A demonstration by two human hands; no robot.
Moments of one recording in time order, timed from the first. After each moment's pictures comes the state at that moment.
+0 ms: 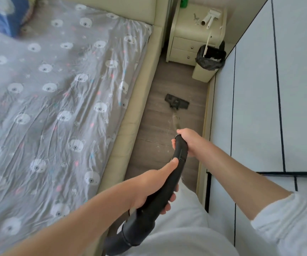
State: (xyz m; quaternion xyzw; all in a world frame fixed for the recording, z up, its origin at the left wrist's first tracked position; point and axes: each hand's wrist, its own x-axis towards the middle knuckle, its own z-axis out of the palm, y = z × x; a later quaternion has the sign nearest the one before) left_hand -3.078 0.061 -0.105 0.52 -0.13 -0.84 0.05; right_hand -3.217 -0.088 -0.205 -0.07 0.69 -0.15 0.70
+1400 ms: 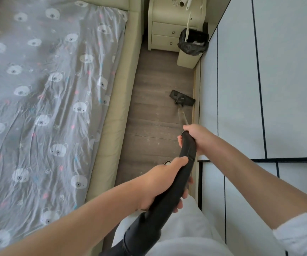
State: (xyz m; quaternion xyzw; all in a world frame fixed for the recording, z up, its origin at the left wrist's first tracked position) left_hand -3.153 0.025 -0.078 0.49 -0.18 -0.85 0.03; right_hand -3.310 -0.095 -0.177 0.00 0.71 -0.17 0.68
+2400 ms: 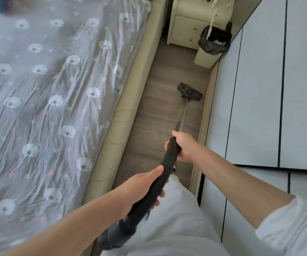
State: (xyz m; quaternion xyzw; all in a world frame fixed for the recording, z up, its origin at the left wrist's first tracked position) left_hand -3.113 0.085 -0.122 0.63 -0.12 -0.76 0.09; right_hand -3.252 -0.058 -0.215 -0.05 0.68 -0.15 0.72
